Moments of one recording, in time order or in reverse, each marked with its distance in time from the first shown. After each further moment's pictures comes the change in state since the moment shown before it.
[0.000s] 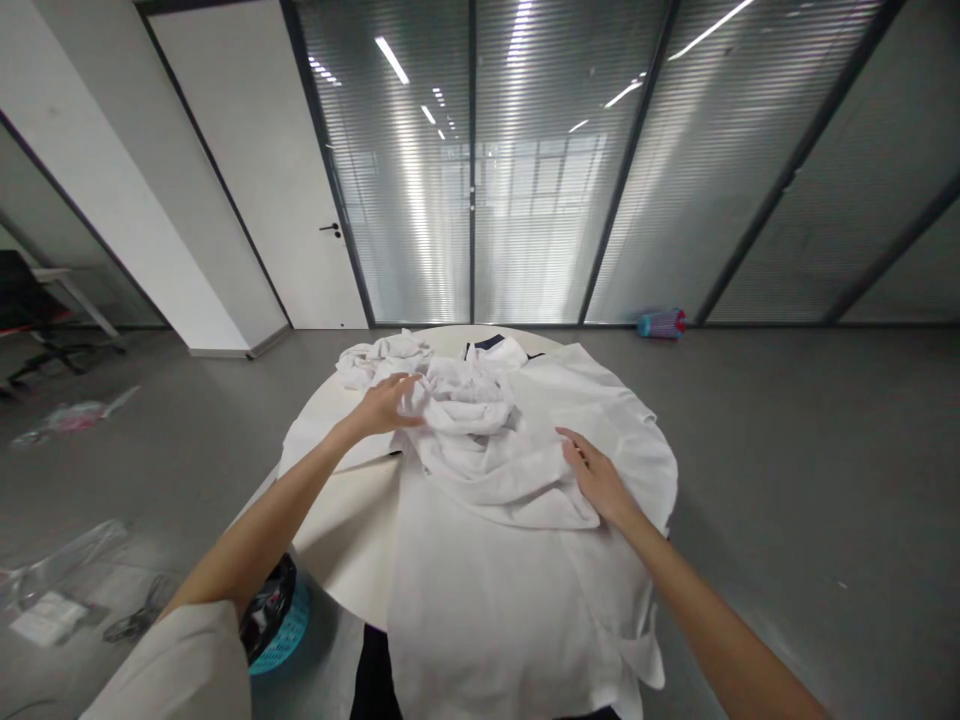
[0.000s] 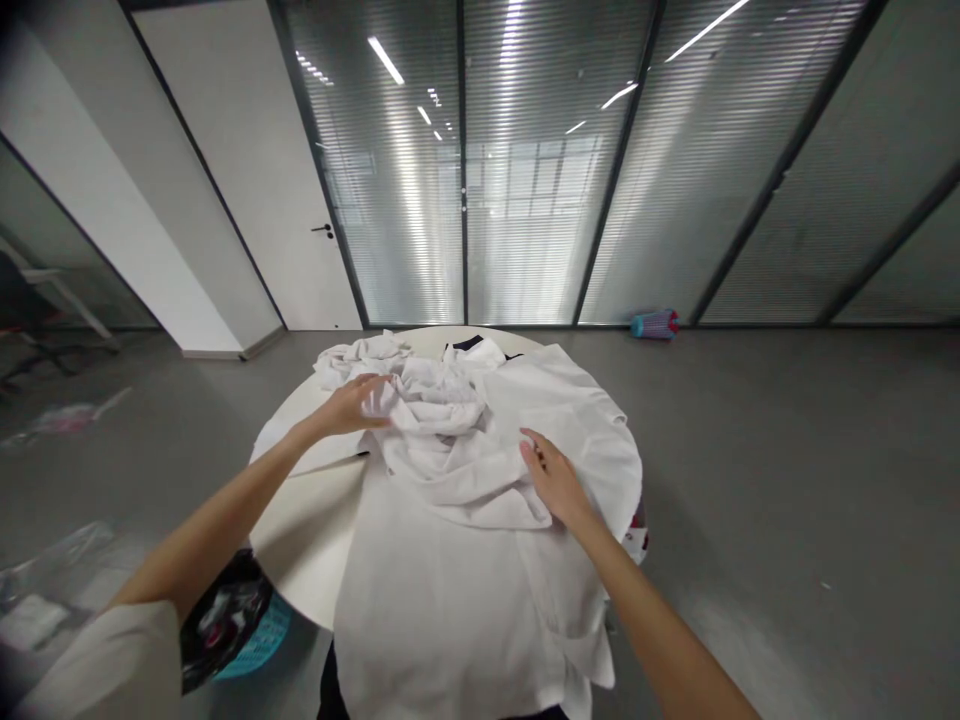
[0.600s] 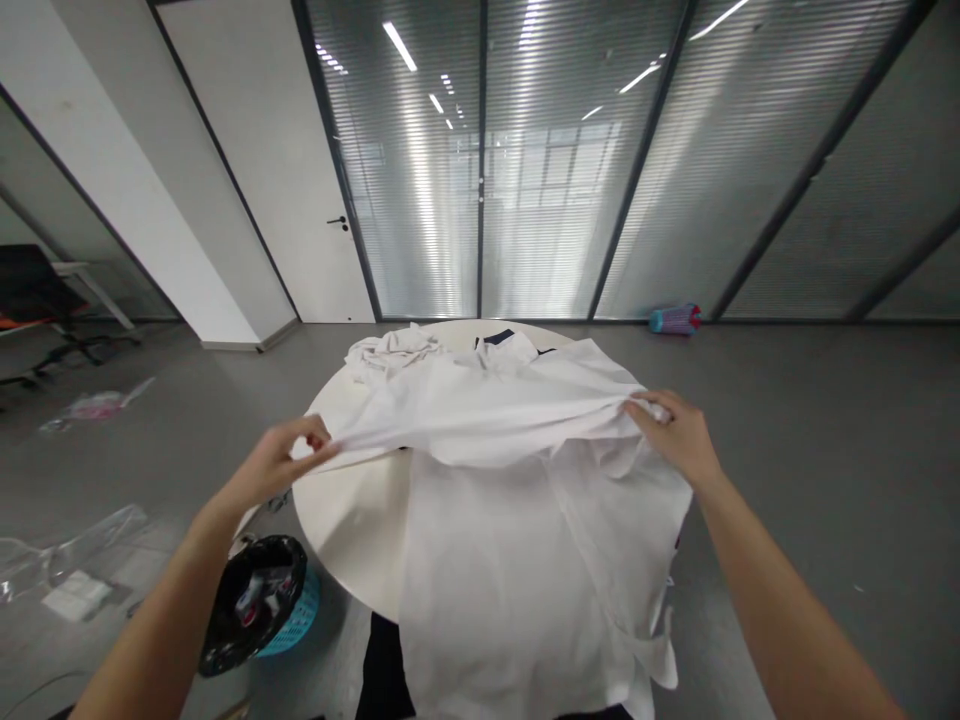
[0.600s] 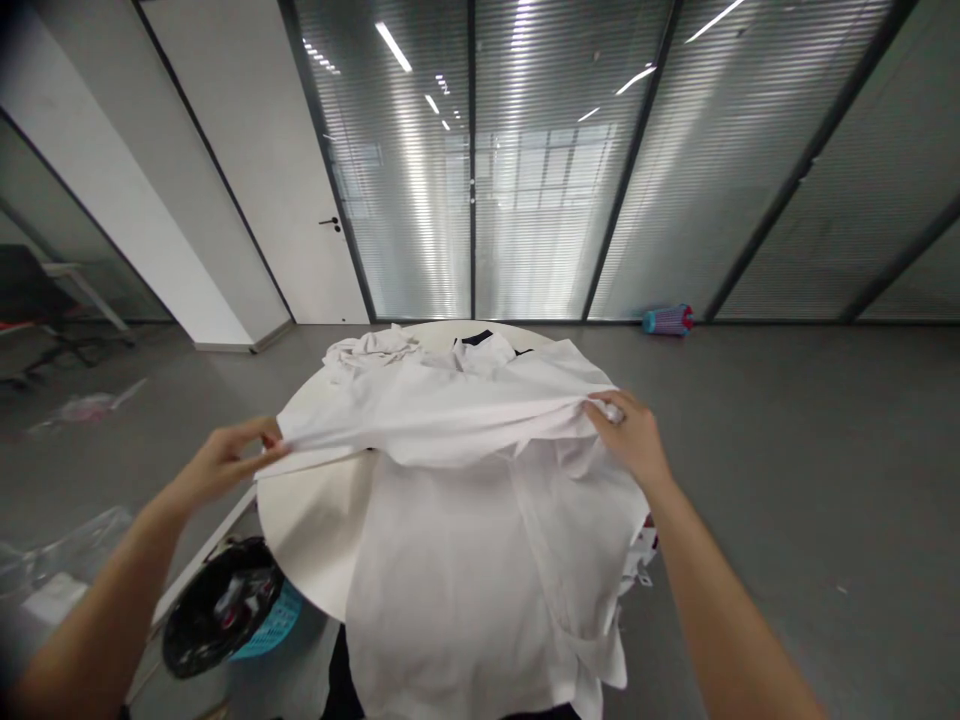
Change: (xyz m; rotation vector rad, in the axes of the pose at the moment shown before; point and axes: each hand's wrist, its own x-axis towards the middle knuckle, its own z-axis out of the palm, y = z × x) left_hand -0.143 -0.010 -0.078 -0.340 0.140 -0.143; right_hand 0.052 0.016 -0.085 -0.130 0.326 -0.102
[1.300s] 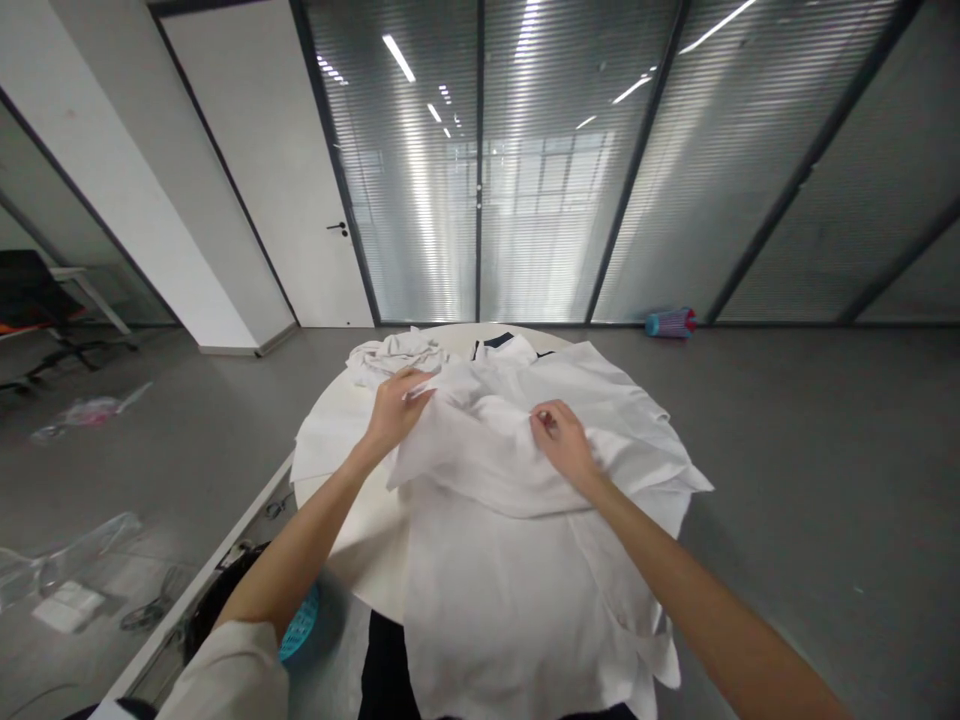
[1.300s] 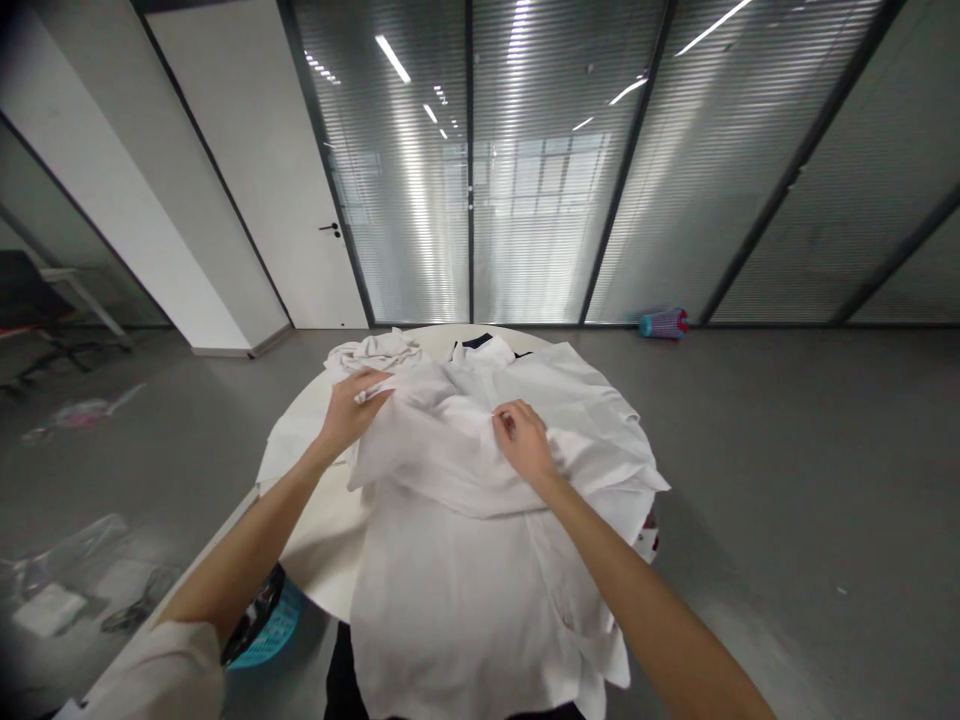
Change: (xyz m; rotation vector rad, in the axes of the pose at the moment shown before) left_hand 0.103 0.046 0.097 -0.064 0.253 0.188; right_hand -0.036 -0.085 0.103 0.031 -0.121 -0.283
